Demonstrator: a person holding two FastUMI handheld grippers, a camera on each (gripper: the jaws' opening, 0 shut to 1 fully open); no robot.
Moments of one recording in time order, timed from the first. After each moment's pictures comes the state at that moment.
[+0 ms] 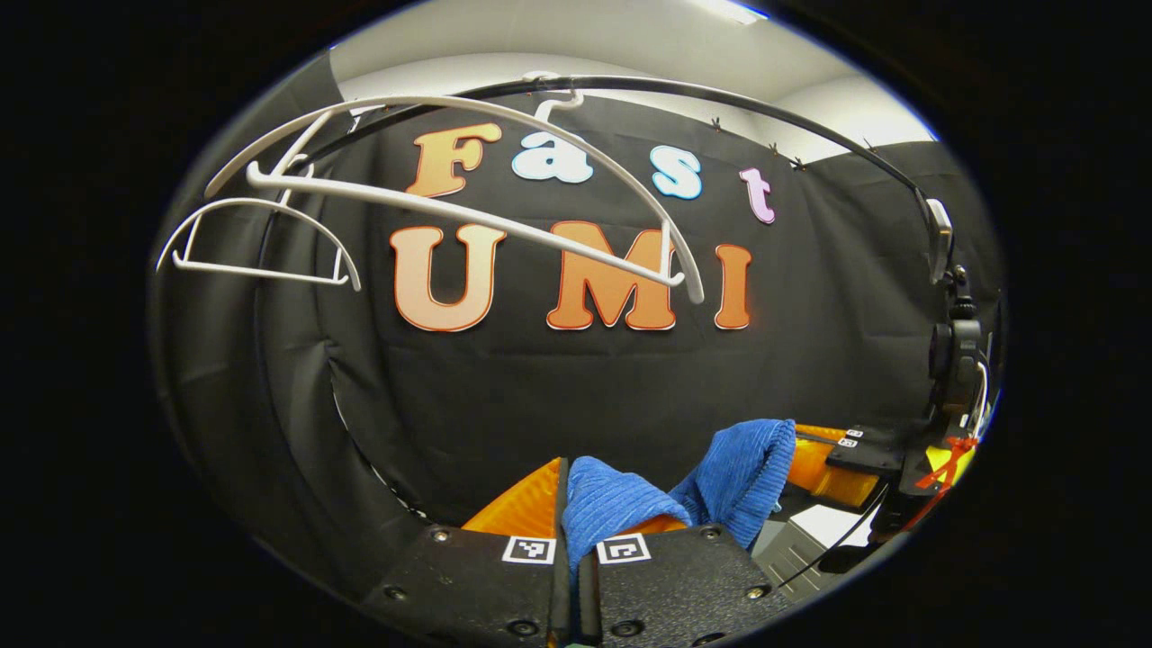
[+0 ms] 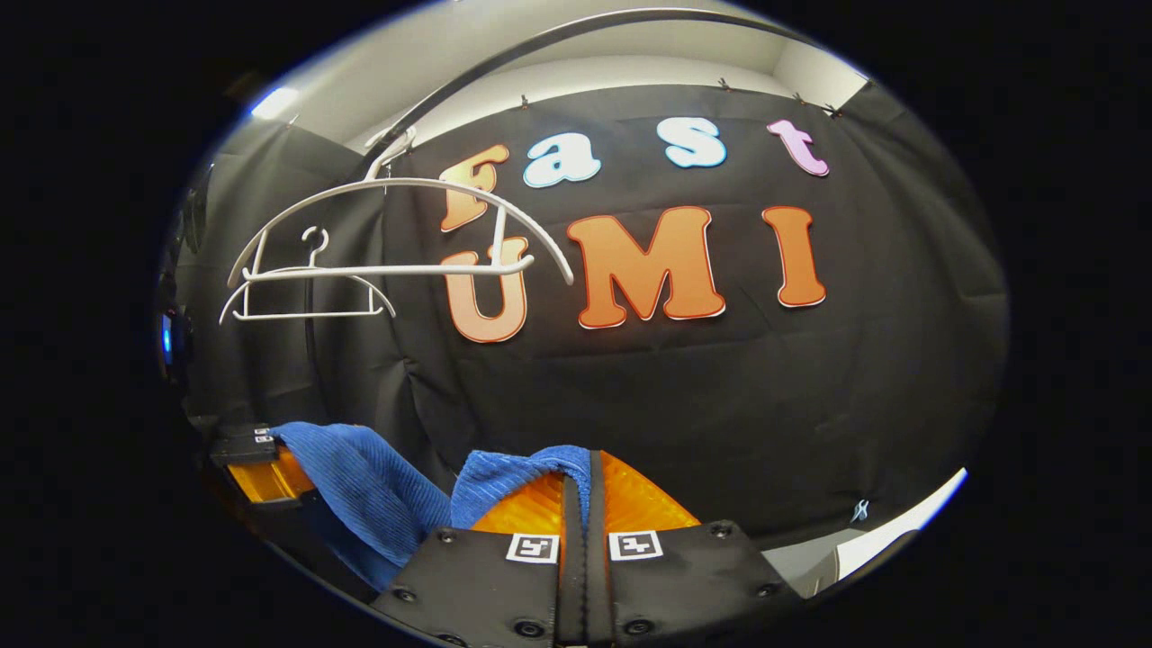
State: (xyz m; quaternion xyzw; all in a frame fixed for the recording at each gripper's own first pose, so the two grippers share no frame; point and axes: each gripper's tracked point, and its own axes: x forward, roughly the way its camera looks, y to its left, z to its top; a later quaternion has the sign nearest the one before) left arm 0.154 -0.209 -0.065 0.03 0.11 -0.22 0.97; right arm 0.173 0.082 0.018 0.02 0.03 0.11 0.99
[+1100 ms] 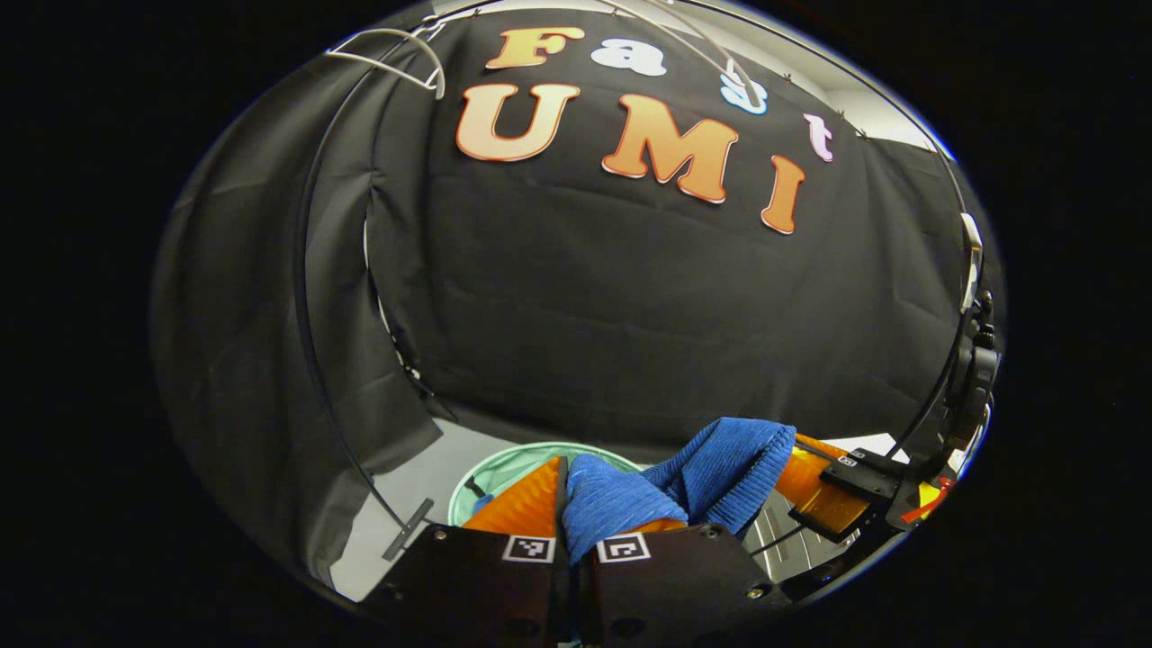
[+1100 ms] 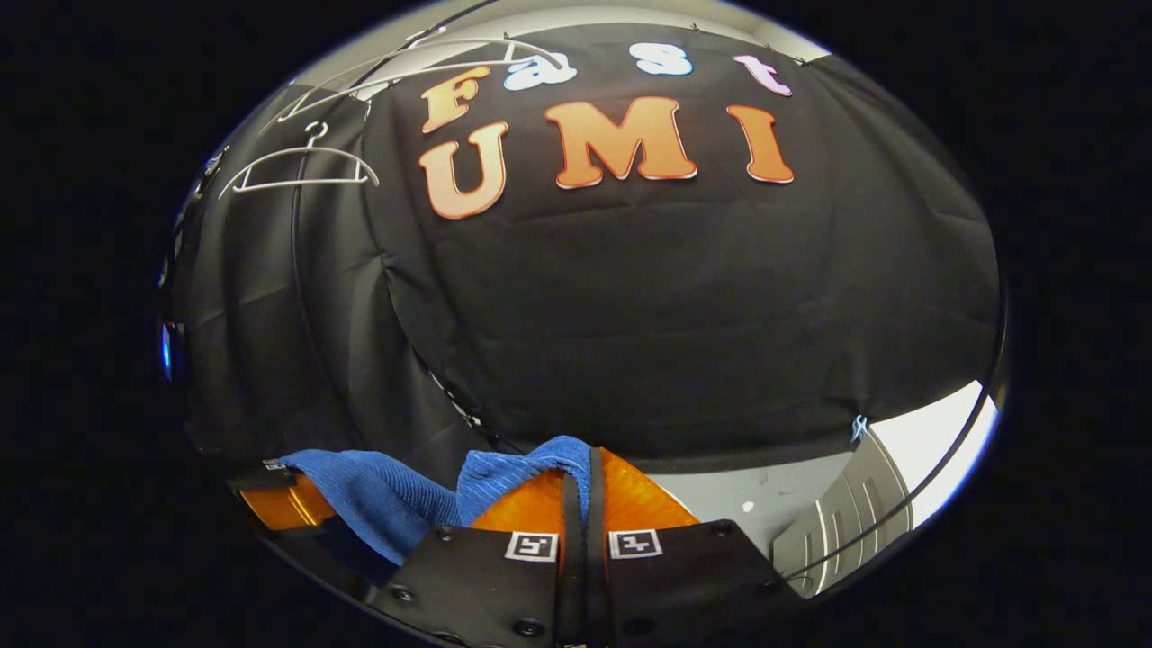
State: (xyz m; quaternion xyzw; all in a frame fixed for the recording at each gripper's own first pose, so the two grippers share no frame) left arm 0.065 -0.148 -0.310 -0.02 0.30 -0.16 0.94; right arm 0.103 0.085 -0.242 0.02 0.19 0.06 0.98
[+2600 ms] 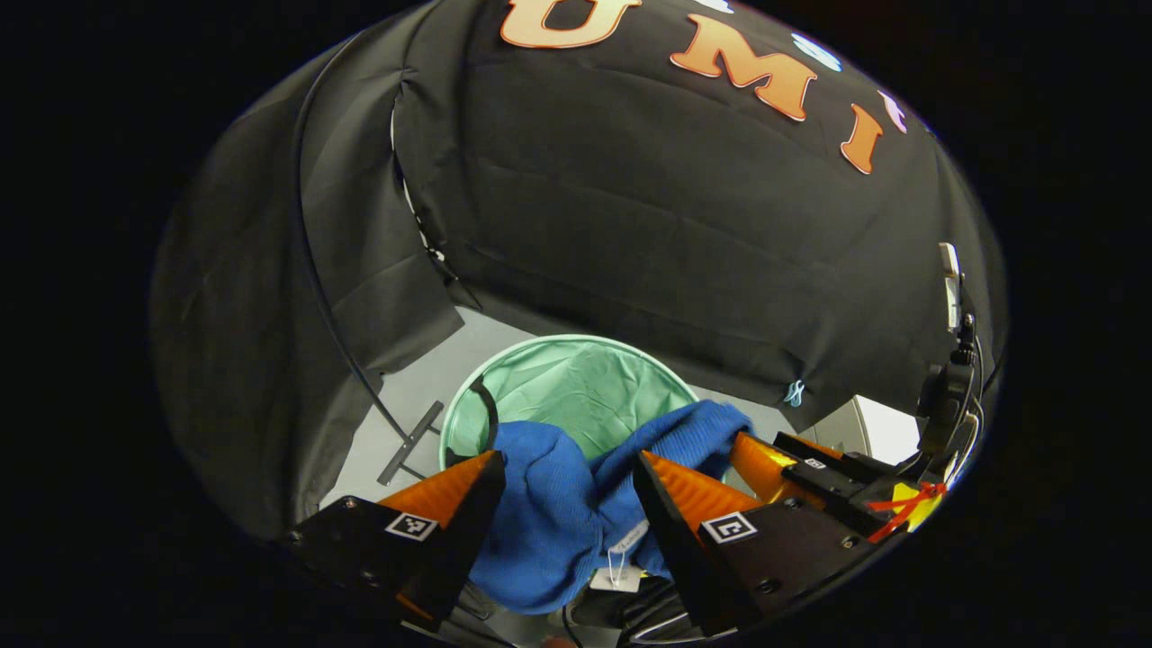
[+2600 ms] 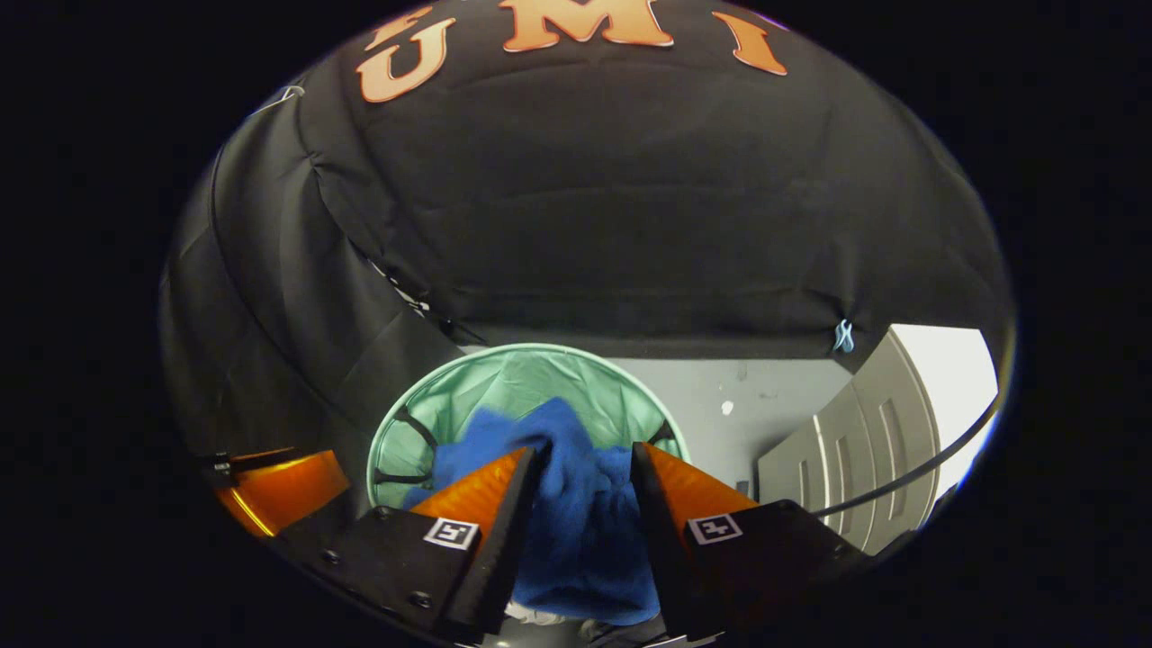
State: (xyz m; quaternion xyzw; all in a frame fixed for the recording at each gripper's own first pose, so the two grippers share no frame) left arm 0.057 -0.128 -0.427 -0.02 0.47 -0.09 0.88; right arm 0.143 0.047 -0.395 0.03 0.40 0.02 0.92
